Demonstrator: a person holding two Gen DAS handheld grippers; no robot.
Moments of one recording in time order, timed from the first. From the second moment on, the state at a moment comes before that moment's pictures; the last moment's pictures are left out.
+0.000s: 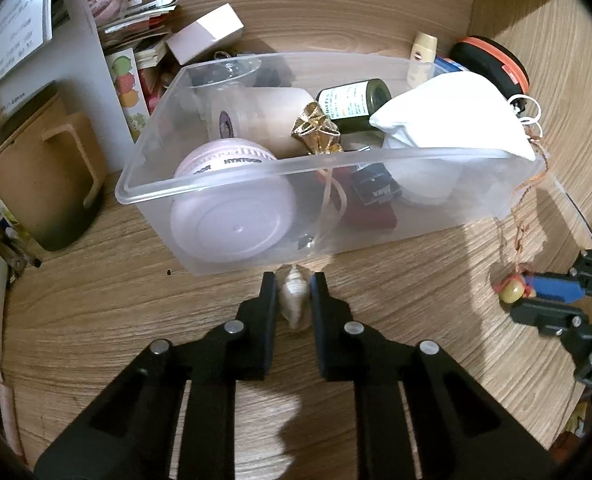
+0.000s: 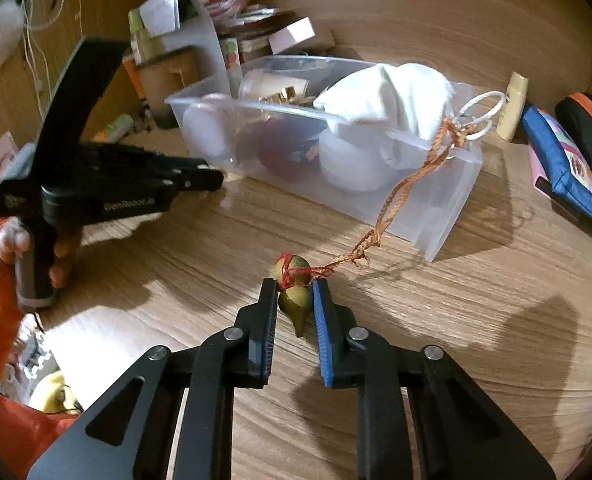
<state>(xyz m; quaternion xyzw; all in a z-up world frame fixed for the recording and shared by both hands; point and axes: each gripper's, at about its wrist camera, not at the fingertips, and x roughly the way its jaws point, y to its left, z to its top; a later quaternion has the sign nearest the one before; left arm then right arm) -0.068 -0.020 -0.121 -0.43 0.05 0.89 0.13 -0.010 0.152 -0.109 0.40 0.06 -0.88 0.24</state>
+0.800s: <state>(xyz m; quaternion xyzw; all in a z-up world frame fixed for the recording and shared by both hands) -0.030 -0.024 -0.084 -0.38 0.03 0.92 0.13 -0.011 0.165 -0.046 0.32 0.03 -0.91 0.26</state>
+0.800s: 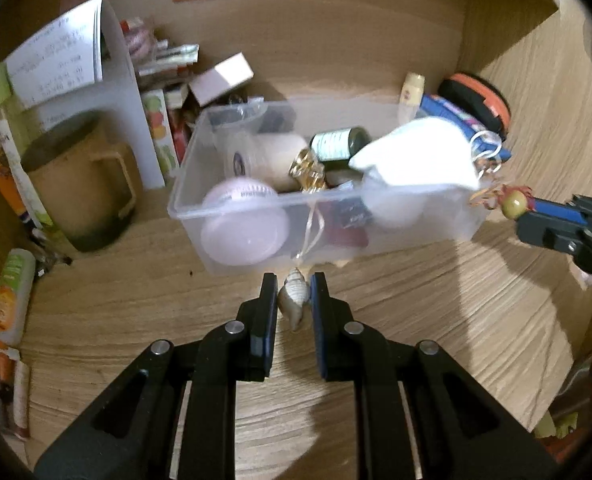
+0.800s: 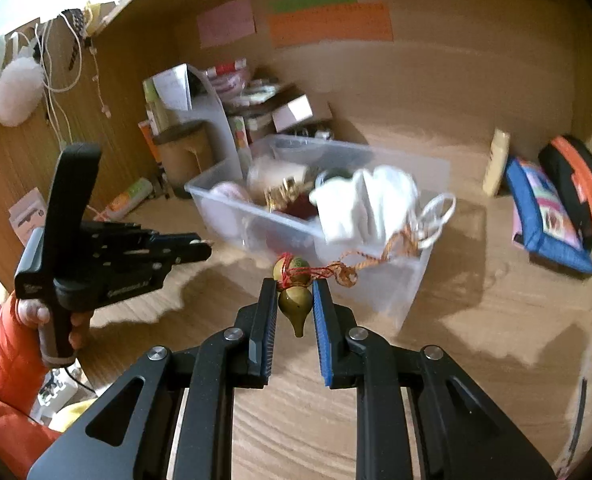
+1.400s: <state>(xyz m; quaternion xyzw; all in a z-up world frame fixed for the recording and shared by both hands) -0.030 -0.031 -0.020 -0.30 0.00 0.94 0.13 -0.053 0.149 0.006 0.26 0.02 -0.93 0.27</state>
